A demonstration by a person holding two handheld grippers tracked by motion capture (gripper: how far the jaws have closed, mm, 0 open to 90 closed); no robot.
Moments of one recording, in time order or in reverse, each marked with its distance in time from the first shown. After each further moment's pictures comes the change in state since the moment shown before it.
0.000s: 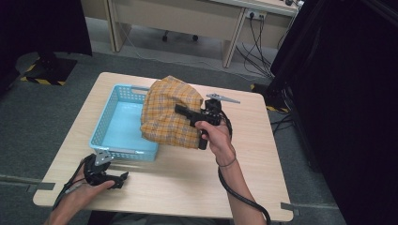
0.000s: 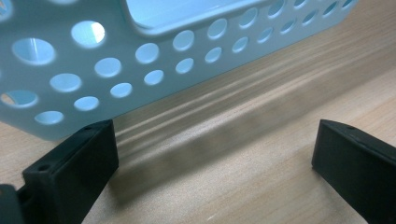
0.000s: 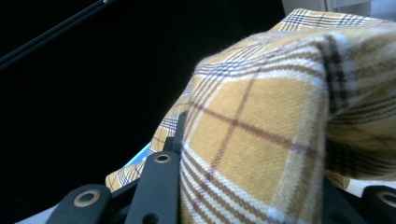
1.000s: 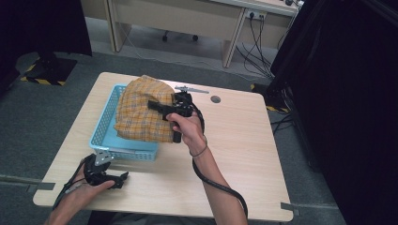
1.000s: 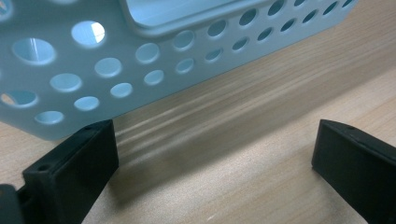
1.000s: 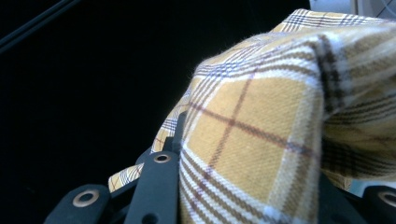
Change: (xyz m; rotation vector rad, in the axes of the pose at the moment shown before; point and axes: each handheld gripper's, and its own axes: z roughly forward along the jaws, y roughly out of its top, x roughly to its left) left arm 0.000 0.000 0.000 0.002 0.000 0.001; right arm 0.028 0.004 0.078 0.083 0.028 0.003
